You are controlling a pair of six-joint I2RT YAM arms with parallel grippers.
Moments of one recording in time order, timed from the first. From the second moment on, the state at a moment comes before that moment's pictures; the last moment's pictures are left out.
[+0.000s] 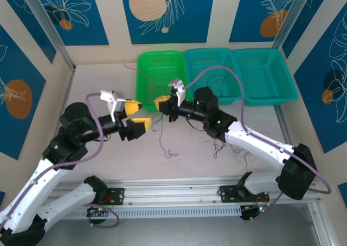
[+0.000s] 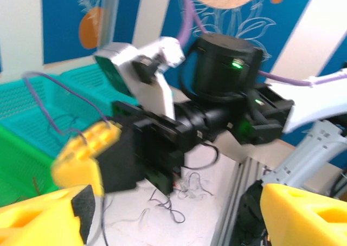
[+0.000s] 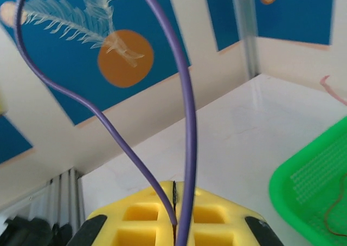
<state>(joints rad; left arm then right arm) -0.63 0.73 1.04 -0.37 0.55 -0.23 0.78 1.29 1.04 0.15 -0.33 0.29</state>
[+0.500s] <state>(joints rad) -0.63 0.60 0.95 -0.41 0.57 -0.18 0.24 1.44 1.50 -0.08 -0.17 0.42</state>
